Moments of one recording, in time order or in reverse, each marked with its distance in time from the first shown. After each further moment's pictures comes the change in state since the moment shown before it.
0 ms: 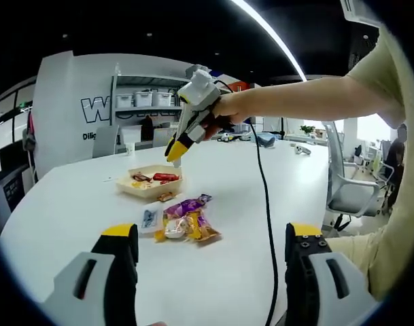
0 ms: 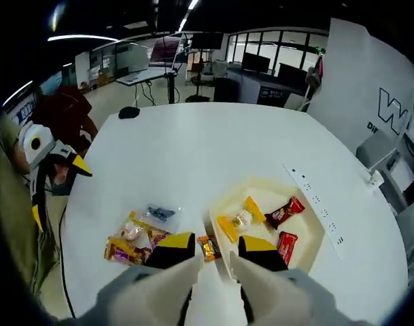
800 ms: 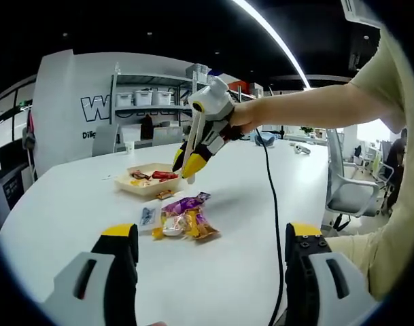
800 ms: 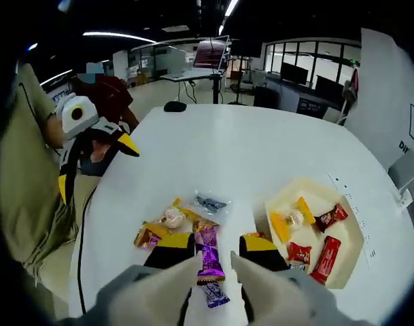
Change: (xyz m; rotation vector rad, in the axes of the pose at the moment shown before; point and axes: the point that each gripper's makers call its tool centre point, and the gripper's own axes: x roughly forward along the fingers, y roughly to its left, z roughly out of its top) left arm 0.000 -0.001 -0.003 -0.005 0.003 -0.001; right arm 0.008 0.061 -0.018 -0.120 -0.062 0.214
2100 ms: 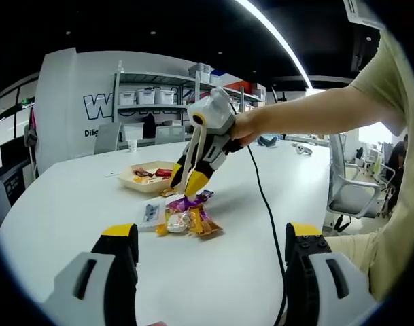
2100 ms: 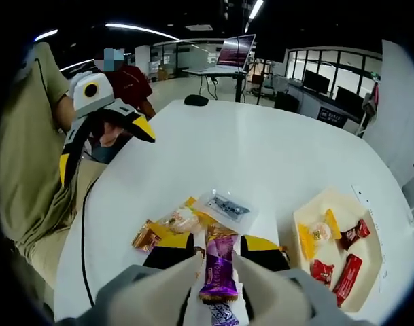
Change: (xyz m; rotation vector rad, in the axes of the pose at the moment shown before) left arm -0.003 0.006 -0.004 -0.013 0.002 0.011; right arm 0.037 0.016 -0.006 -0.102 -0.007 0.080
